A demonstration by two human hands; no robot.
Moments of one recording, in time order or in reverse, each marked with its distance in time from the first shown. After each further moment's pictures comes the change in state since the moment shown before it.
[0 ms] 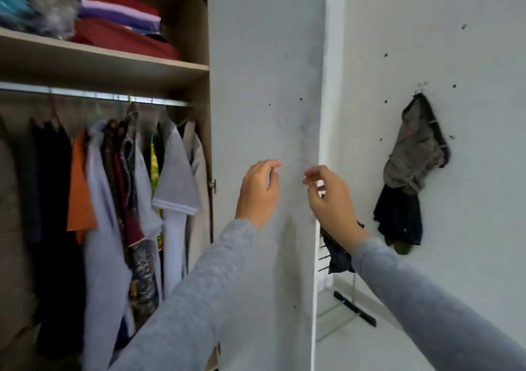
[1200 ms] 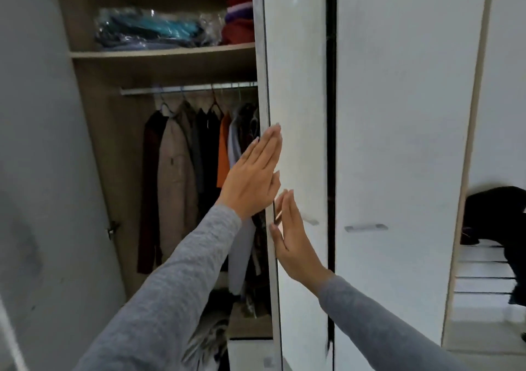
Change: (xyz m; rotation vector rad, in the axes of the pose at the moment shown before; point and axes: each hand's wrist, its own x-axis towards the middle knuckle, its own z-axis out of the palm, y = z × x) left_hand -0.026 0.006 -0.061 1.410 -0.202 0.348; right_hand -0.094 0.009 0.103 0.522 -0.581 -0.140
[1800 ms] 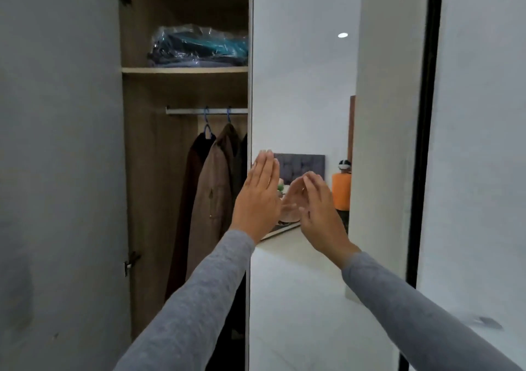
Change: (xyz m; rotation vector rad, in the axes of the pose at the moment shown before) left_hand -0.016 -0.144 0.114 0.013 -0.024 -0.323; right_hand 0.216 0.036 0.075 -0.266 0.100 -0.195
